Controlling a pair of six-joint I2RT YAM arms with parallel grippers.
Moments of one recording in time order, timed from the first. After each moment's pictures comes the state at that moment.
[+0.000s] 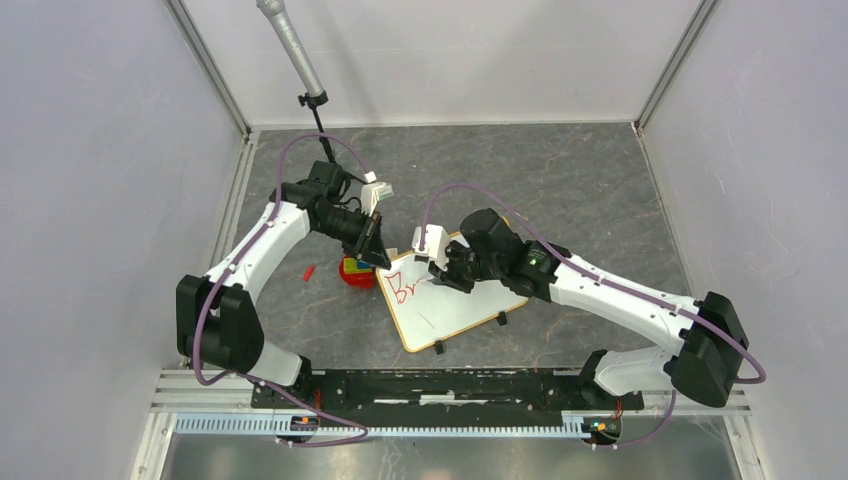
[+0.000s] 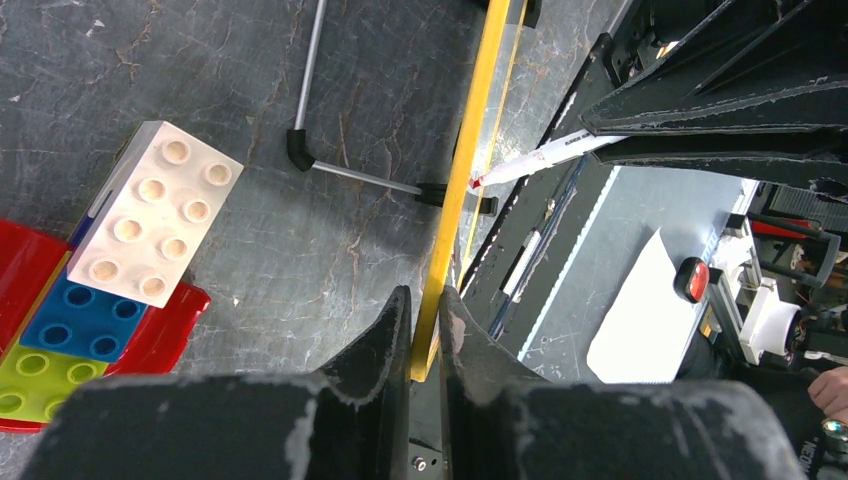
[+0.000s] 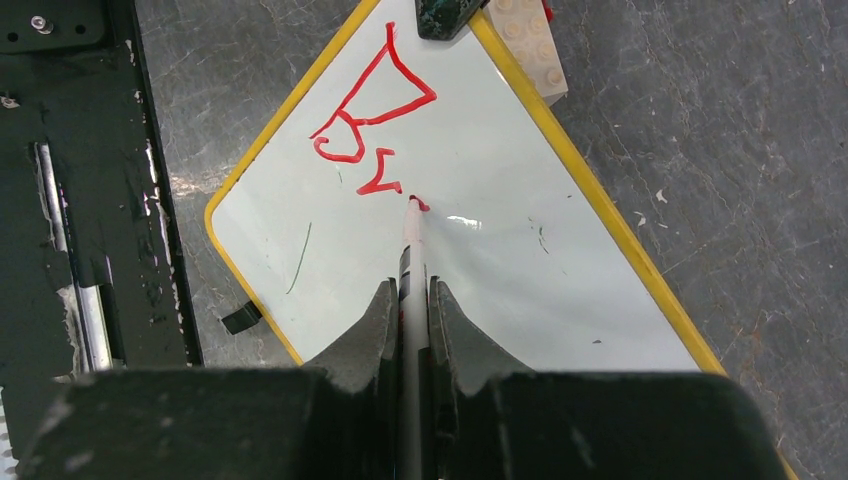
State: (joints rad) left arm -0.27 1.47 1.18 -0.97 0.84 0.26; right arm 0.93 1.31 1.01 -0.35 -0.27 -0.37
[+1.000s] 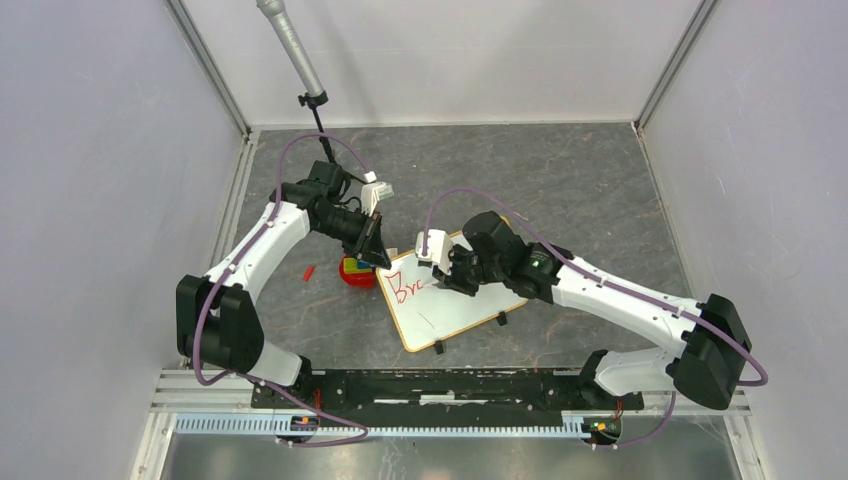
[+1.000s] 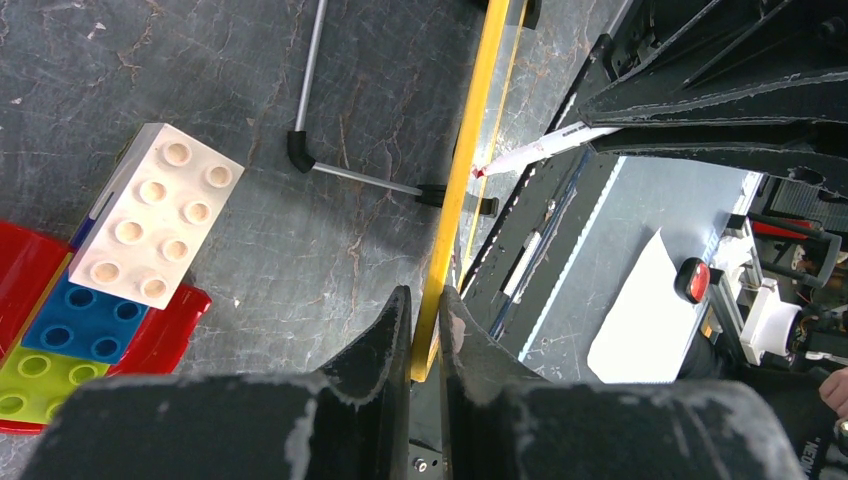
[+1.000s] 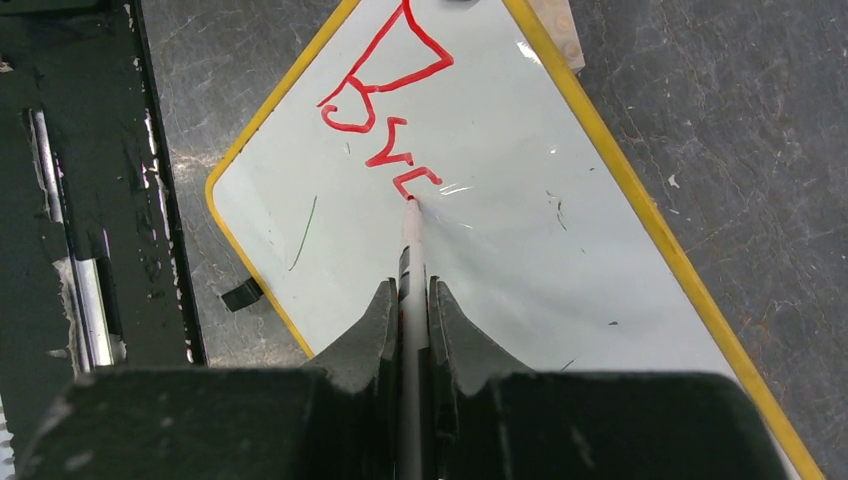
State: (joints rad) left arm -0.27 1.47 1.18 -0.97 0.84 0.26; right arm 0.92 1.29 0.98 -0.38 -0.28 -0.40
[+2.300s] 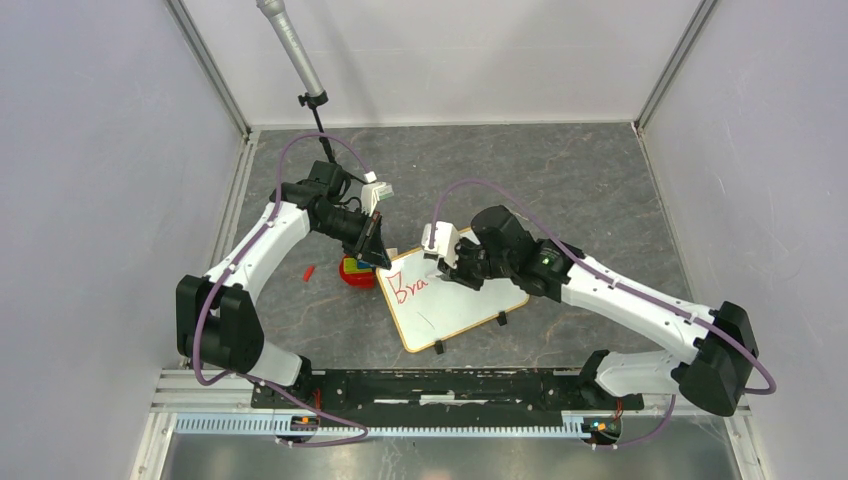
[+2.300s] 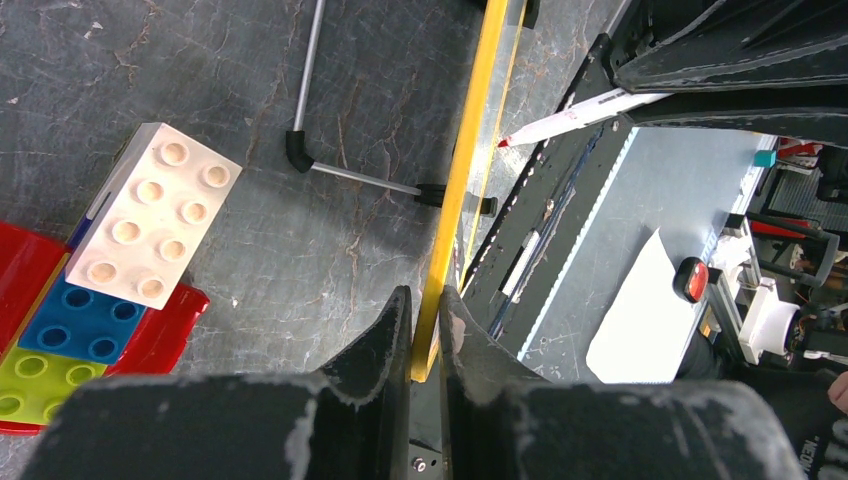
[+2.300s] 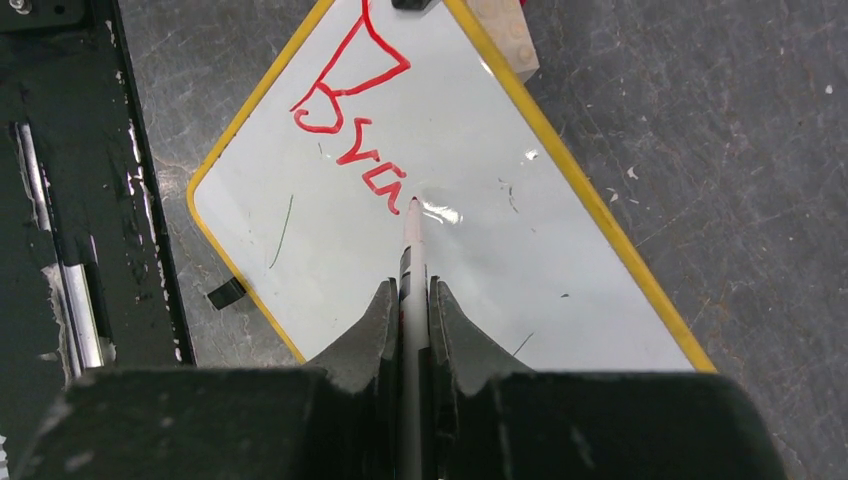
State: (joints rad) left arm -0.27 1.47 1.18 -0.97 0.84 0.26; right arm 0.90 1.26 1.00 -0.41 -0.27 -0.40
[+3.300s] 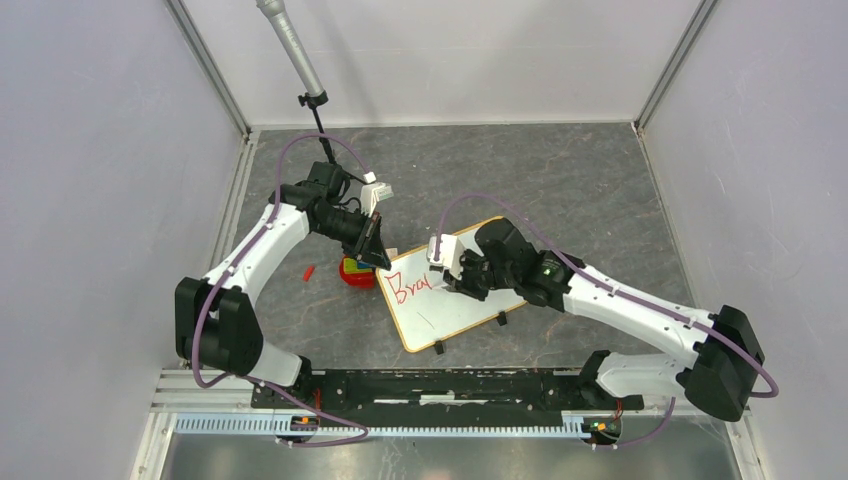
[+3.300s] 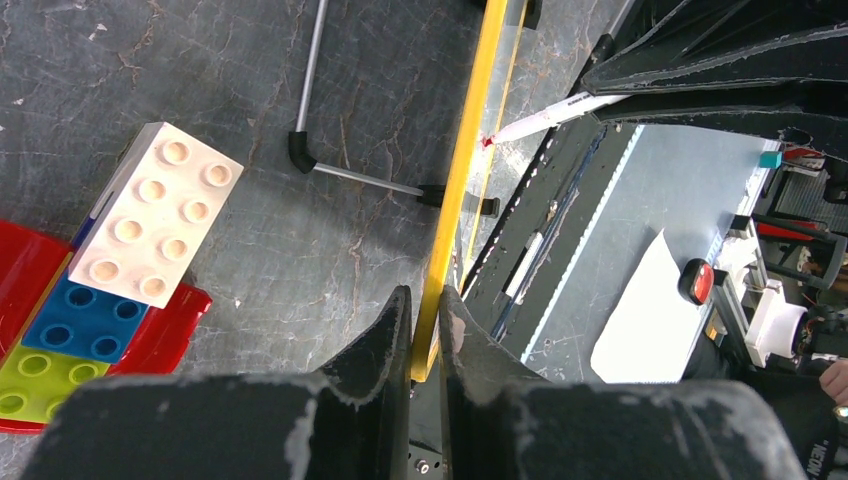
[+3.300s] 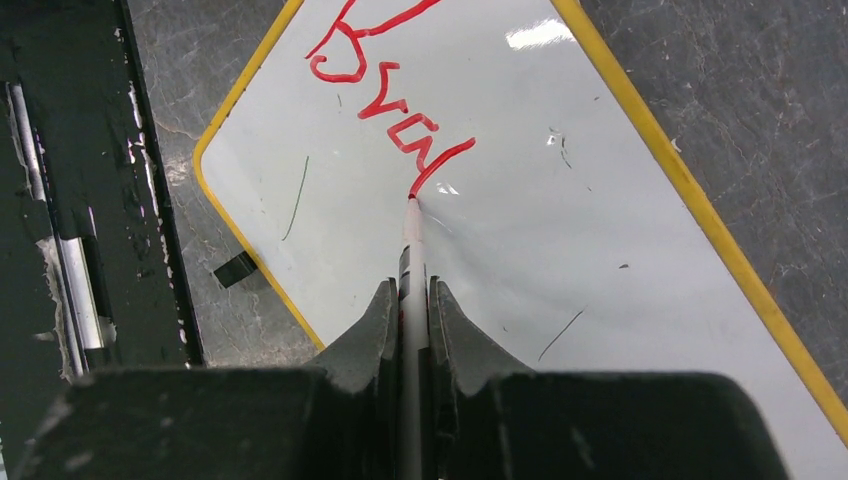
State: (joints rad) left arm -0.27 1.46 1.17 -0.96 0.84 0.26; right arm 0.90 1.22 0.89 -0.36 -0.27 -0.39
